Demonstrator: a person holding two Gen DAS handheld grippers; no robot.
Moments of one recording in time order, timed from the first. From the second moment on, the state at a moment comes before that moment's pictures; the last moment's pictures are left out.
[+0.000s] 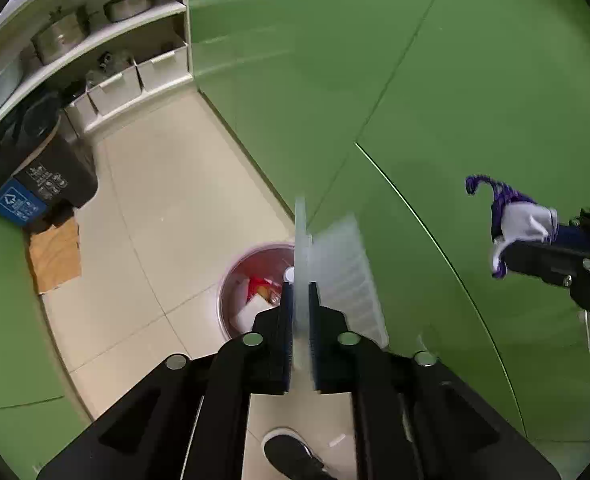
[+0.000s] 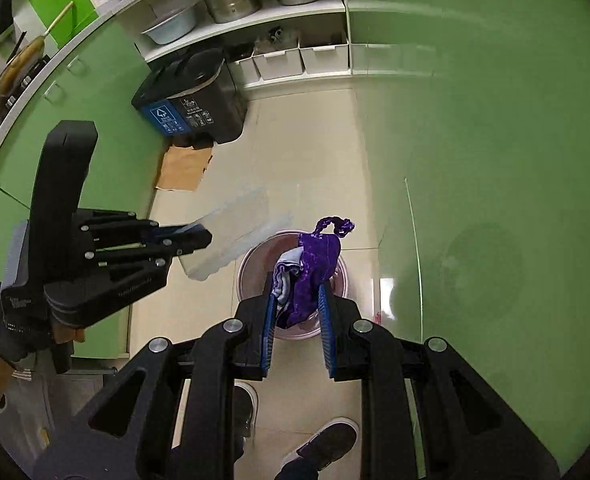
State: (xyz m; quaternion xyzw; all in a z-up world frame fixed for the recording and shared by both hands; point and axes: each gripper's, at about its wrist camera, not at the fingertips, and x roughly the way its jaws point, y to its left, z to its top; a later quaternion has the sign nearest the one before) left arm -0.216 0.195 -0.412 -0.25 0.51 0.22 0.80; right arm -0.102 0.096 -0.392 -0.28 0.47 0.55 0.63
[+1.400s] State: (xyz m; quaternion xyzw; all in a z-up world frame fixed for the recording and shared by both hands) left arm -0.298 0.242 -0.403 -0.28 0.45 0.30 0.79; right arm -0.132 0.144 -0.447 -0.29 0.46 0.59 0.60
